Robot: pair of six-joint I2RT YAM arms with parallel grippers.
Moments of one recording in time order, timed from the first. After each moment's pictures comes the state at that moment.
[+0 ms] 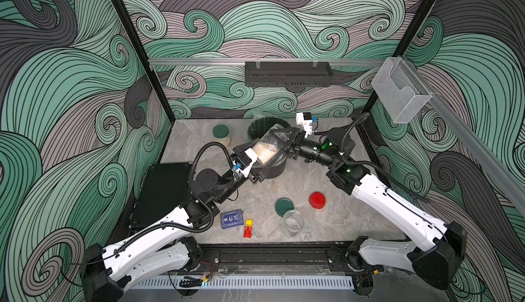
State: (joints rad) left arm -0.87 0.91 0.74 0.47 -0.02 0.29; right arm 0.67 1.25 1.14 0.19 -0.50 1.25
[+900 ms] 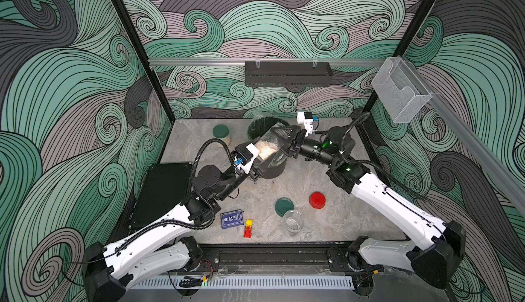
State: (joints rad) left arm -0.86 0.95 0.79 0.41 -0.05 0.27; right arm 0.65 1.26 1.14 0.20 -0.50 1.28
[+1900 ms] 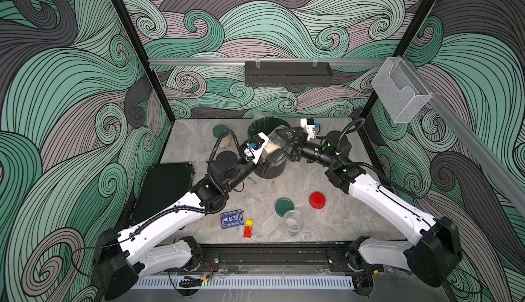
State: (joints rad) left arm -0.81 1.10 0.90 0.23 -0.08 0.15; right arm 0.56 1.27 1.00 0.27 -0.54 1.32
